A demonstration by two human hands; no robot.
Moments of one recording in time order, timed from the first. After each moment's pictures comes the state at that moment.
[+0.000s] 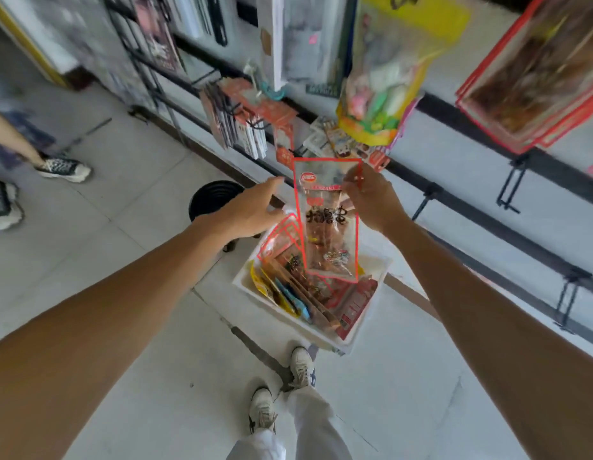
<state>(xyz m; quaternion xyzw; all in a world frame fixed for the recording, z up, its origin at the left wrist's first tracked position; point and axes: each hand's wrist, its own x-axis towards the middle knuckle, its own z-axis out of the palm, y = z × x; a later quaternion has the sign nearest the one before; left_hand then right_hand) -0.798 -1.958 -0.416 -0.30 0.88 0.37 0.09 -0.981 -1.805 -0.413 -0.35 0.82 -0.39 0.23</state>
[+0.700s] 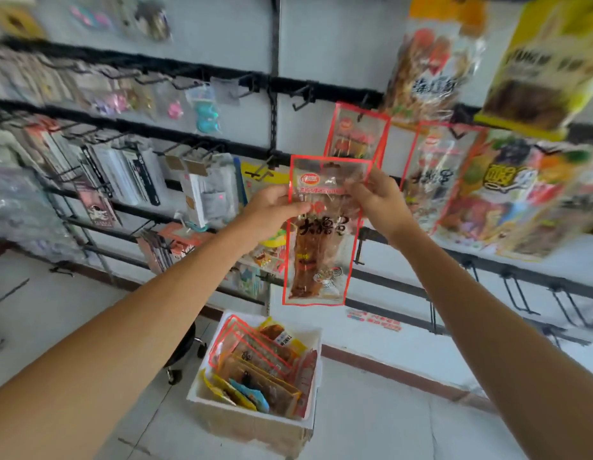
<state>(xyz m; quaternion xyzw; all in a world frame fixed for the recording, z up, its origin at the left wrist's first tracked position) -0.869 -1.835 -0.173 -0.11 0.78 0.60 -0.14 -0.981 -1.658 -0.158 -0.33 0.74 -0.58 0.05</state>
